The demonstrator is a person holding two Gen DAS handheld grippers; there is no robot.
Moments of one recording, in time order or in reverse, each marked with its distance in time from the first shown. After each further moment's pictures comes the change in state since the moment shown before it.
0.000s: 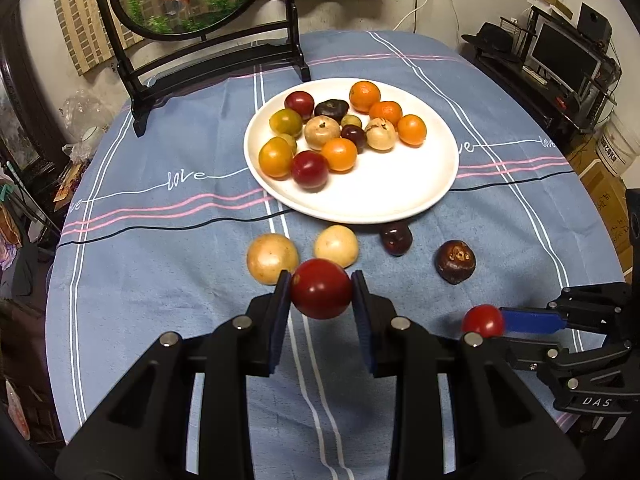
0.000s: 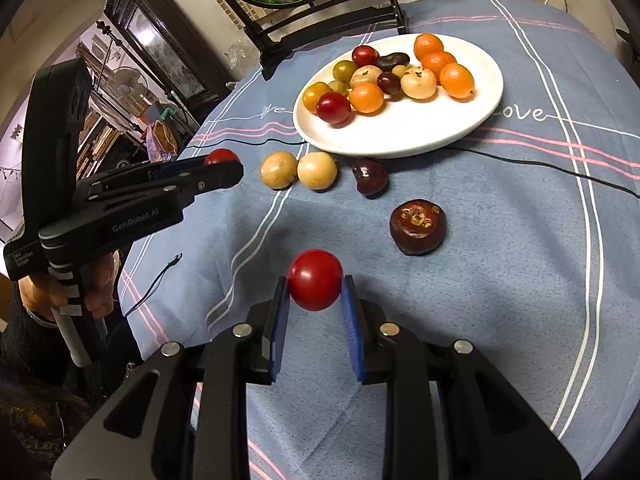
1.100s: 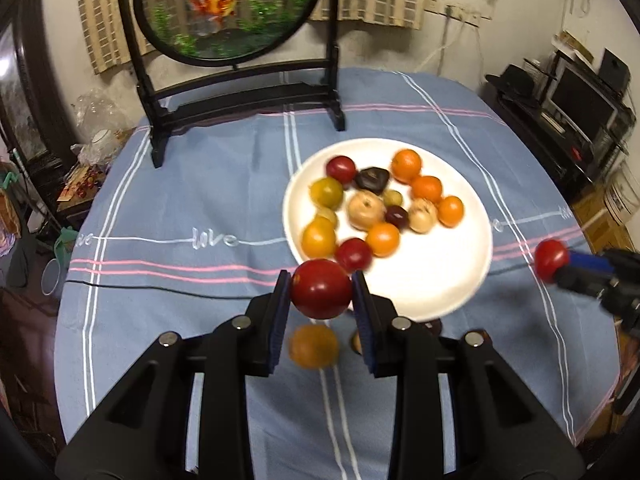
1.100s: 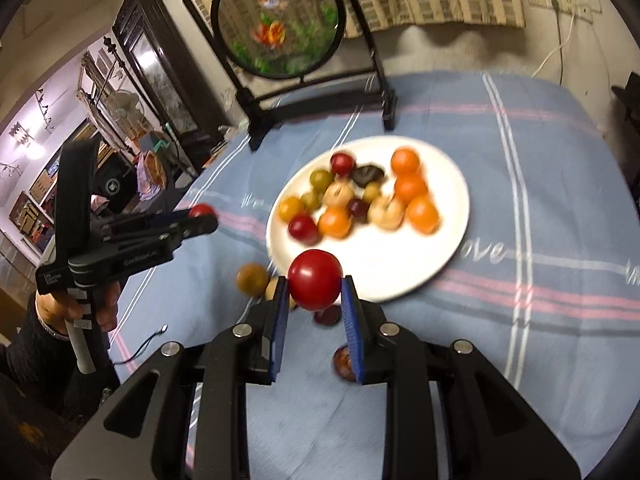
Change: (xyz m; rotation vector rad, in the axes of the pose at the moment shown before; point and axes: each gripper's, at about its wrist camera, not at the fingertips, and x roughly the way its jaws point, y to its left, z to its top) left arm 0.006 0.044 0.072 -0.091 -0.072 0.012; right arm -0.053 -0.019 0.096 -0.079 -0.164 -0.072
